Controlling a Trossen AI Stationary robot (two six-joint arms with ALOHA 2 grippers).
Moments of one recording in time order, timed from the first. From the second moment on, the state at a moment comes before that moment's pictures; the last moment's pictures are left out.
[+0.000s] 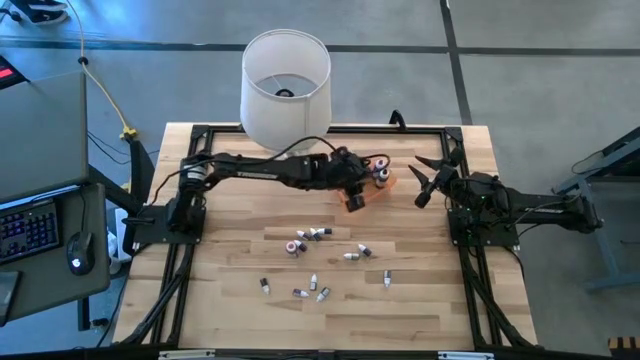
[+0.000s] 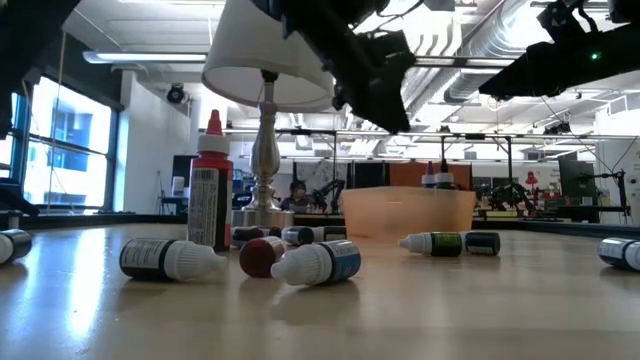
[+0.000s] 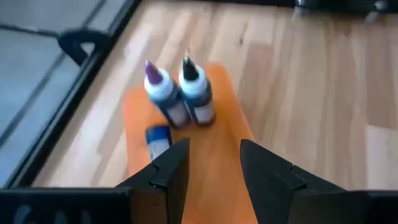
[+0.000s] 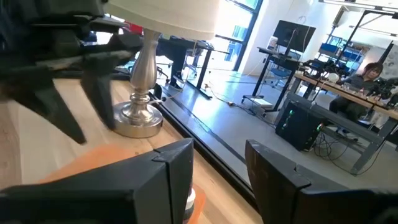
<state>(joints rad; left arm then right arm) 0.11 2.00 1.71 -0.39 -0.25 -0.01 -0.11 0.30 0.23 0.01 0.59 -0.22</state>
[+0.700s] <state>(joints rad) 0.22 2.17 1.70 -0.45 -0.23 -0.09 -0.11 0.31 0.23 0.01 0.59 -0.23</state>
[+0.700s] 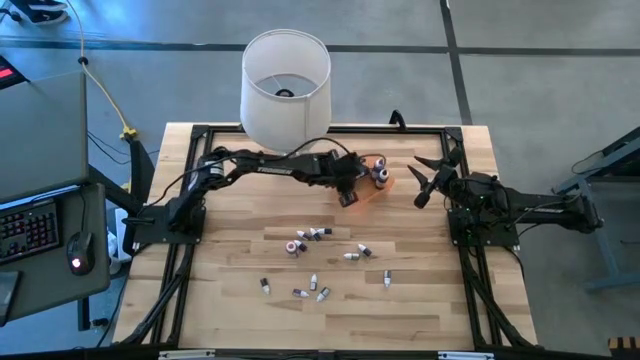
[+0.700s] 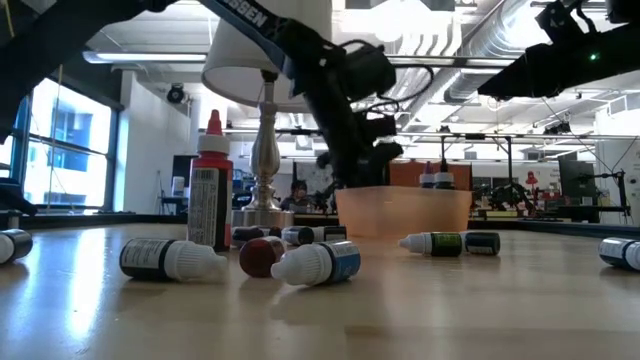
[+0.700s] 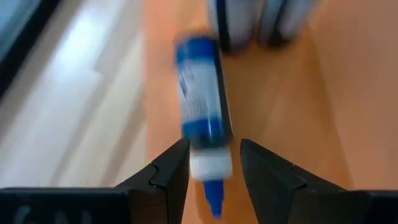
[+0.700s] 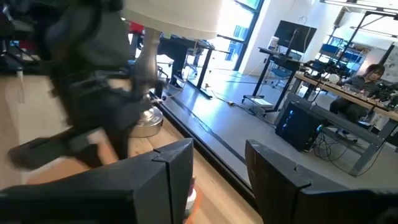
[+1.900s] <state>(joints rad) 0.23 2.25 1.80 -0.63 -0.22 0.02 -0.10 0.33 0.23 0.03 0.53 -0.23</state>
